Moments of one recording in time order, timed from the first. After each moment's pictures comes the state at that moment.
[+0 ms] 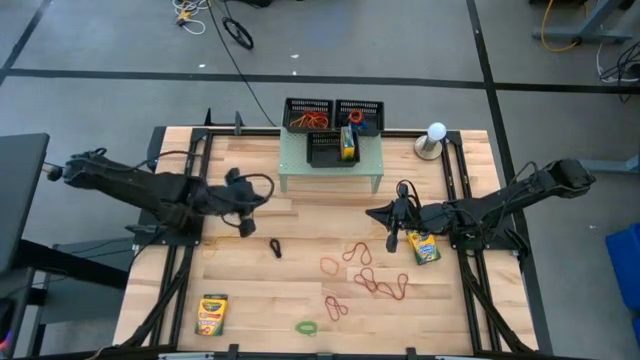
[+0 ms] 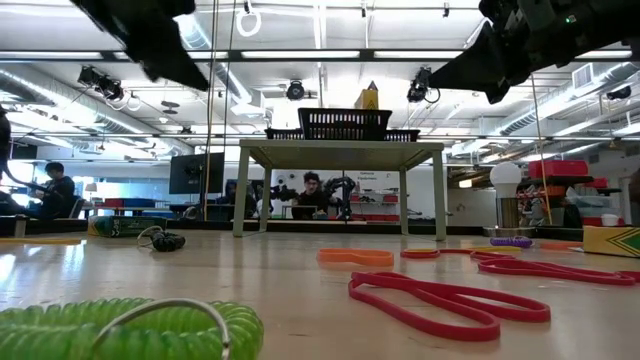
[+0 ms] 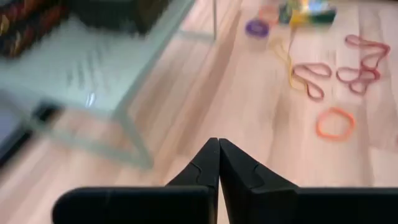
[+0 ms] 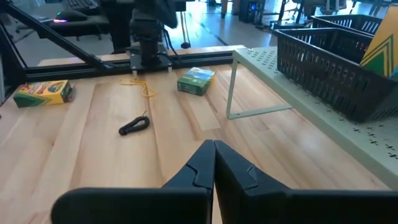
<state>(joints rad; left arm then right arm) -0.23 0.91 0.72 -0.50 -0.53 -0.30 0.29 1.04 0.44 0.30 0.53 0.15</state>
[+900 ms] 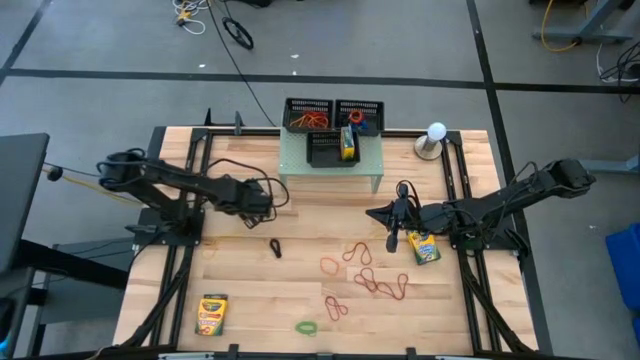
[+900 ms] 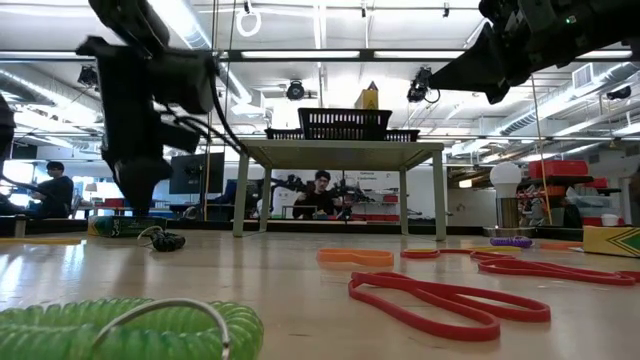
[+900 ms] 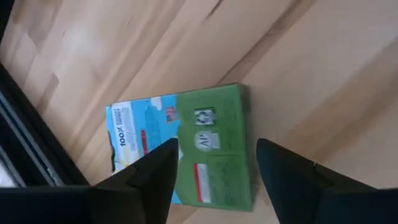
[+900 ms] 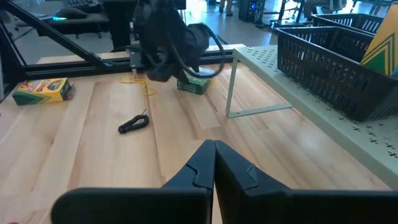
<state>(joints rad) 0.02 1.43 0.70 -0.87 -0.52 -0.69 0.29 1.04 0.44 0.29 0.52 0.14</state>
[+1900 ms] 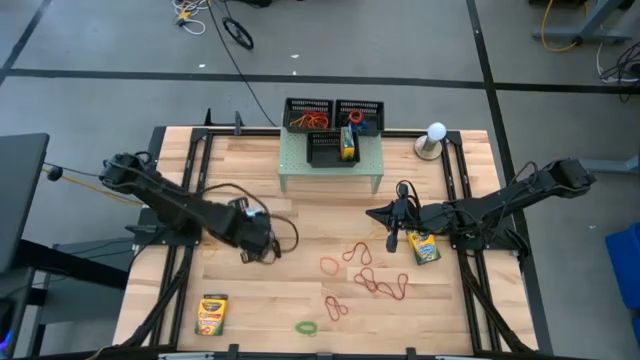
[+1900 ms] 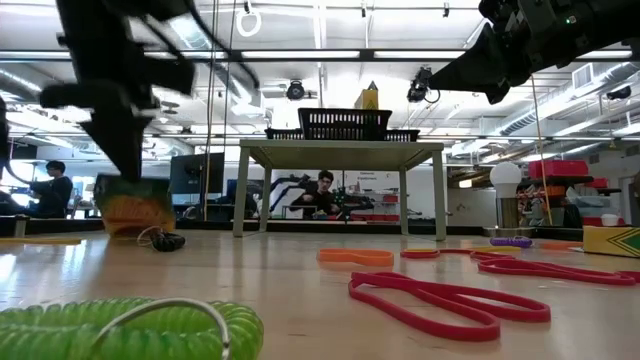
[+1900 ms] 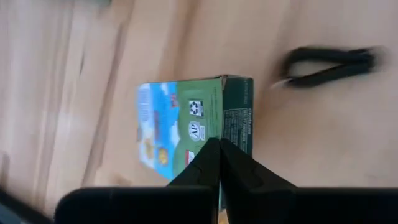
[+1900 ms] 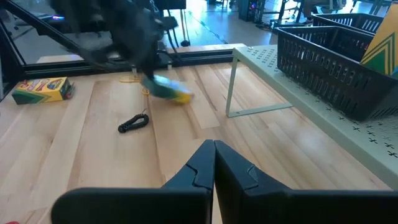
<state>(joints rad) -0.37 1.46 0.90 -0.97 -0.42 -0.63 0.29 1.04 0.44 0.29 0.52 0.14</state>
